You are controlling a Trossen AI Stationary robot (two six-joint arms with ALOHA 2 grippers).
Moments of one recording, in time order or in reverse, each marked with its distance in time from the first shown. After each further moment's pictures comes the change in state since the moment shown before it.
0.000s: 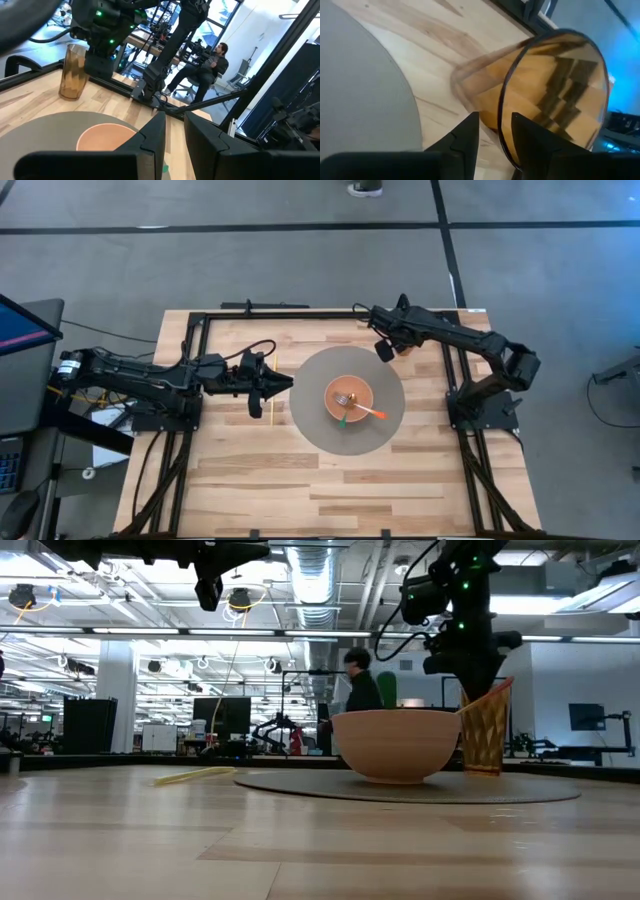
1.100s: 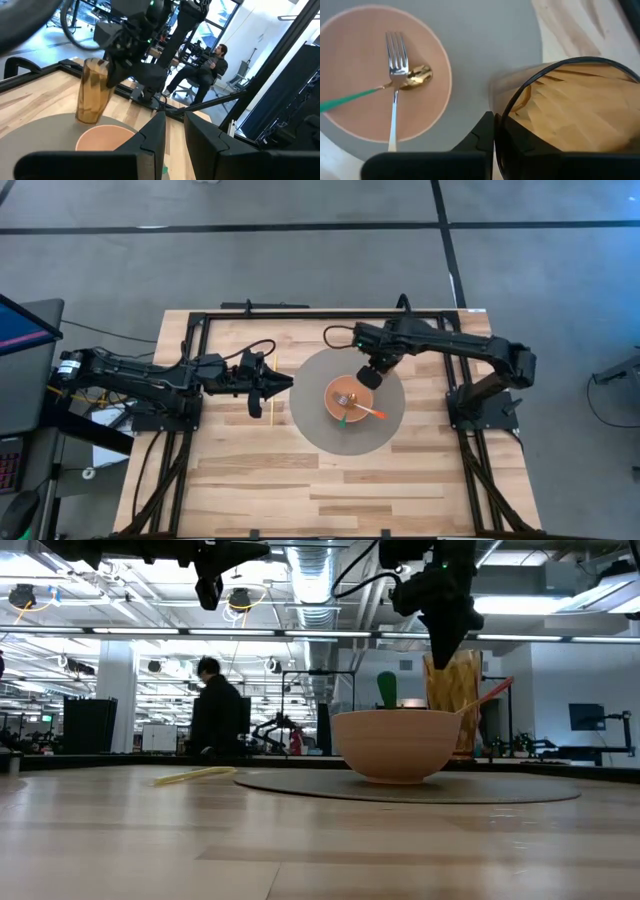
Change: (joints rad) left arm 0.000 0.000 0.000 0.008 0.000 0.000; right arm 0.278 0.014 0.217 -0.080 -0.314 -0.120
